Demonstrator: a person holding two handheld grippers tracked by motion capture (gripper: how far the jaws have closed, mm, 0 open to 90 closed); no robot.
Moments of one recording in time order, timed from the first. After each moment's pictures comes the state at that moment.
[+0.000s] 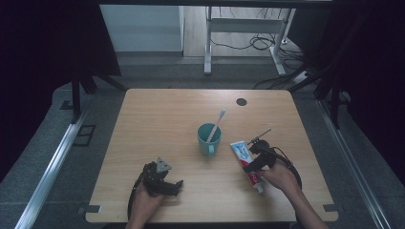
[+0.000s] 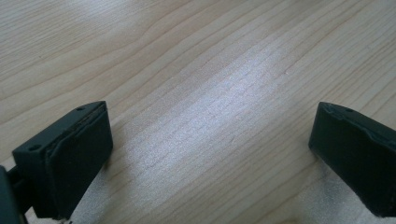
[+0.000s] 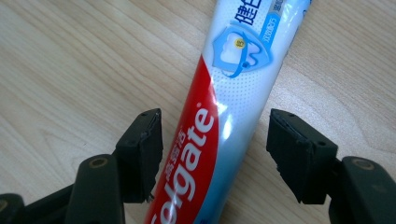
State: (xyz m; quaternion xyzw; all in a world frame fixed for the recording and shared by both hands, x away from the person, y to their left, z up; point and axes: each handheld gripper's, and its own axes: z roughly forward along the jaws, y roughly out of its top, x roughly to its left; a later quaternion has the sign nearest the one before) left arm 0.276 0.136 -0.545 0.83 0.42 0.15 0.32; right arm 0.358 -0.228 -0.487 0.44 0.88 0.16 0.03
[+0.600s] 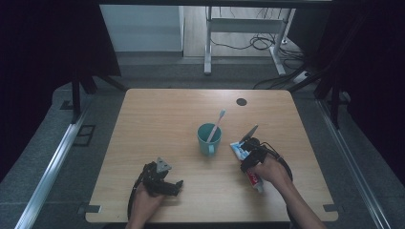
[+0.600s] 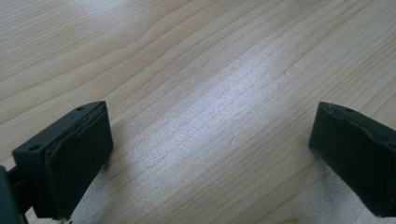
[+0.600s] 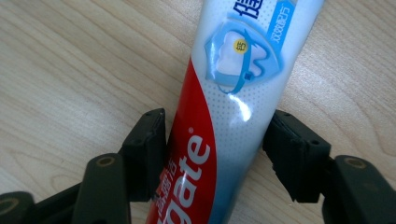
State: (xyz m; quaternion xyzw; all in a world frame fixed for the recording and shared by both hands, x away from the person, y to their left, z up) left arm 0.276 0.136 -0.545 0.84 0.42 0.15 0.32; right arm 0.379 -0.205 -0.500 0.46 0.89 0.06 0.01
